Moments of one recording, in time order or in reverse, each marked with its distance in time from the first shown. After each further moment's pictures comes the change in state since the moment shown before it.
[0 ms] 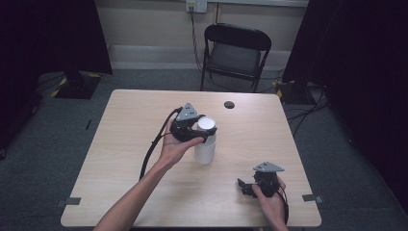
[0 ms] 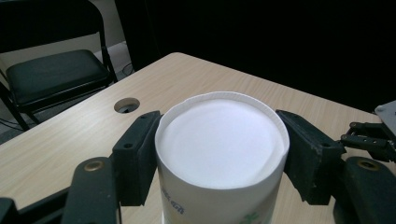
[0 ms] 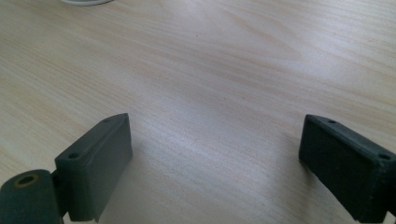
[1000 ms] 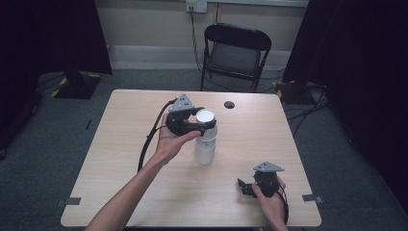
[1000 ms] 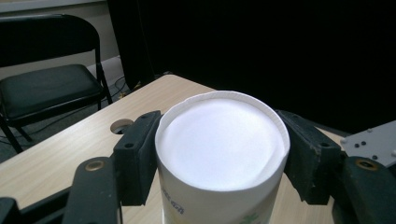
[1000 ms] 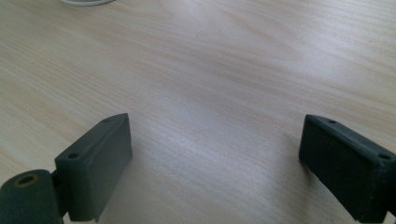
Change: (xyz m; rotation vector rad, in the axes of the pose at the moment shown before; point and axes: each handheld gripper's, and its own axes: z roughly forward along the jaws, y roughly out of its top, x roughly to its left) left arm 0.003 0.027 -0.022 -0.049 -0.034 -0.016; right arm 0.000 0.000 0.000 0.001 0.002 0.001
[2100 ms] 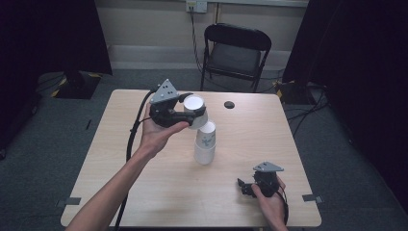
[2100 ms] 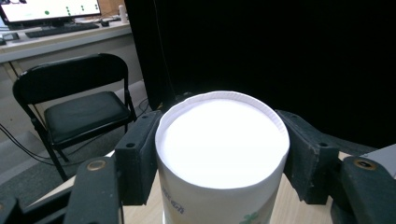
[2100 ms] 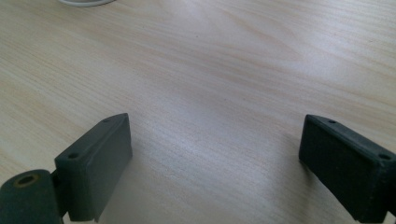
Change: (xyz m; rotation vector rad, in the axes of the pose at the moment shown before) left arm -0.001 0.038 -0.055 -0.088 0.079 0.049; right arm 0.001 0.000 0.000 0.001 -0.003 0.003
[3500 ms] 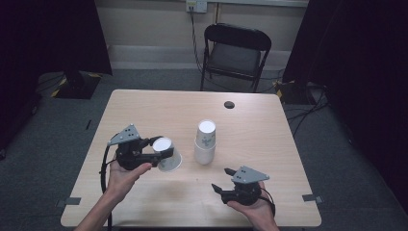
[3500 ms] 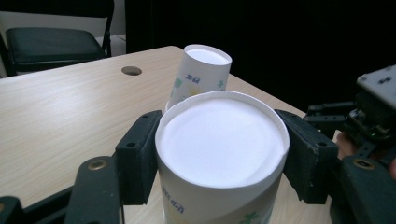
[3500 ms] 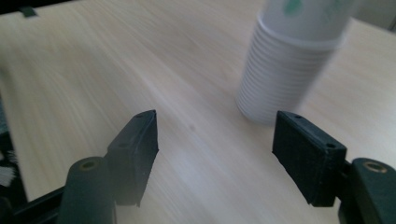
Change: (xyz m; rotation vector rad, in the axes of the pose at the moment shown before) left arm -0.008 -0.111 -0.080 0.054 -0.084 -0.259; right arm 0.087 0.047 -0.048 -0.229 0.292 -0.272
